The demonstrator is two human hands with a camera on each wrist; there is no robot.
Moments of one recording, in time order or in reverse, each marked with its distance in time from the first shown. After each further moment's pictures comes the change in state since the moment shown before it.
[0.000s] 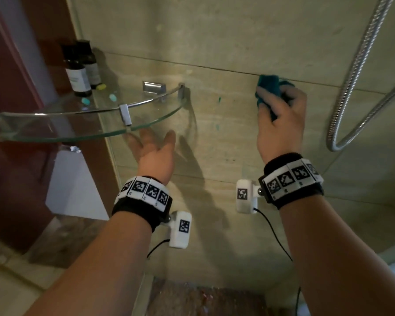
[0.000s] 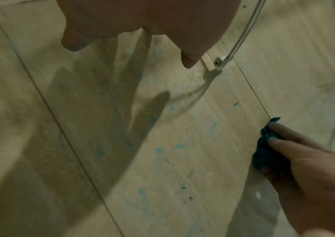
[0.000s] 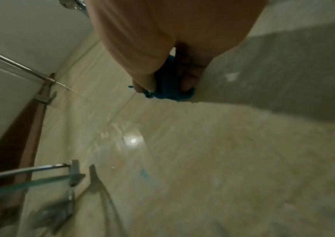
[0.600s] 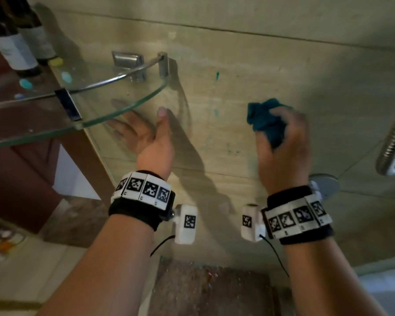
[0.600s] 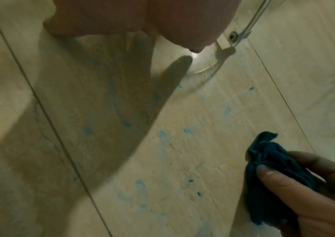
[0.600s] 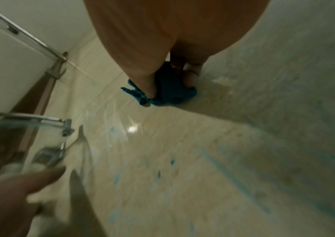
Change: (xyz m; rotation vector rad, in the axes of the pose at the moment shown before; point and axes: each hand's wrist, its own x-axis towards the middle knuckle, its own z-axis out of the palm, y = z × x) left_hand 0.030 -0.012 0.046 -0.035 0.177 0.034; right_hand -0.052 0.044 0.005 -0.068 -0.072 -0.026
